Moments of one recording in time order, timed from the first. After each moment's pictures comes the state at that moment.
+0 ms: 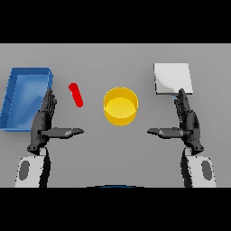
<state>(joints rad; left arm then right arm) 0.00 0.00 0.00 -1.57 0.00 0.00 0.00 0.00 0.00 0.00 -1.57 0.00 0.00 0.00</state>
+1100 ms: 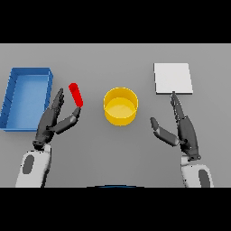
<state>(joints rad) -0.06 0.06 -0.08 -1.53 -0.14 -0.02 0.08 0.09 -0.05 0.14 -1.71 0.22 -0.03 -0.10</state>
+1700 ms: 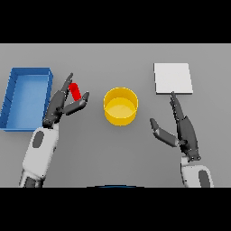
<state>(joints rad) -0.34 0.06 -0.03 -1.20 -0.18 -0.01 -0.01 0.10 -0.05 0.14 -1.72 0.22 -0.02 -0.10</state>
